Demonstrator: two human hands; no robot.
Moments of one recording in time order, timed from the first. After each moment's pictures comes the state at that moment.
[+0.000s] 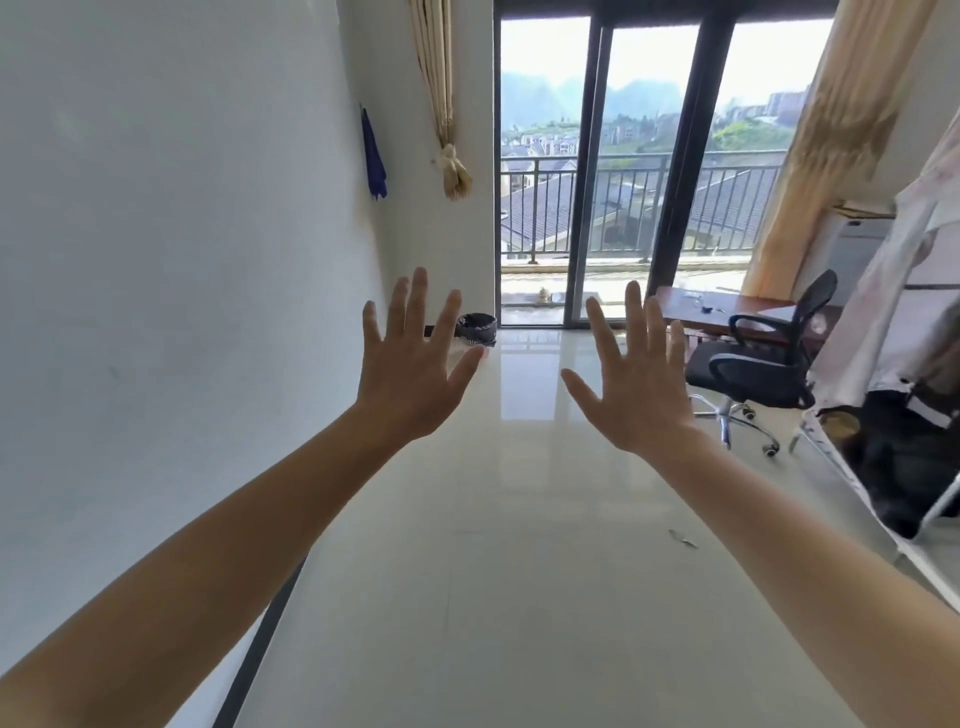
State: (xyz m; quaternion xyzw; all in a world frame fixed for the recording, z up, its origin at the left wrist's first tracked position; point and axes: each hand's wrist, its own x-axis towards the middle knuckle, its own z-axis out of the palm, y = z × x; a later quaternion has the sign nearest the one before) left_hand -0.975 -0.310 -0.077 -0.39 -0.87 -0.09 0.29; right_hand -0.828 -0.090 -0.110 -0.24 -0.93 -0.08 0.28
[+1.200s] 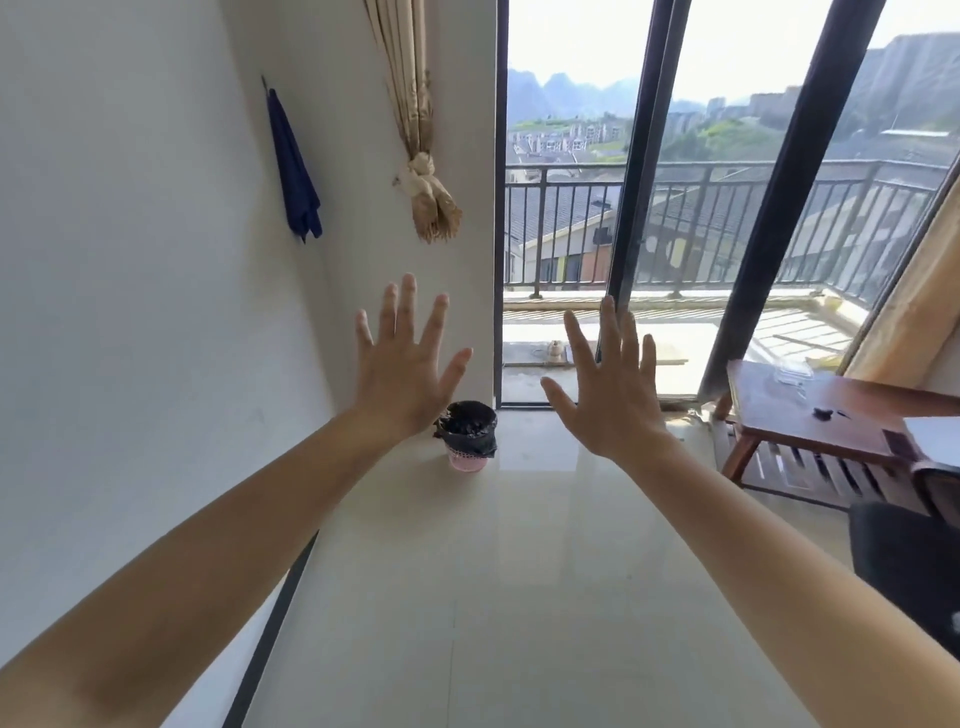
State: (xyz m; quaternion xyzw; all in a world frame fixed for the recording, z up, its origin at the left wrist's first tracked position) left_hand -1.907 0.312 -0.095 -0.38 -0.89 -0.10 0.24; right_hand -1.763 0.515 -0.133 -0.25 -0.94 -0.06 0.24
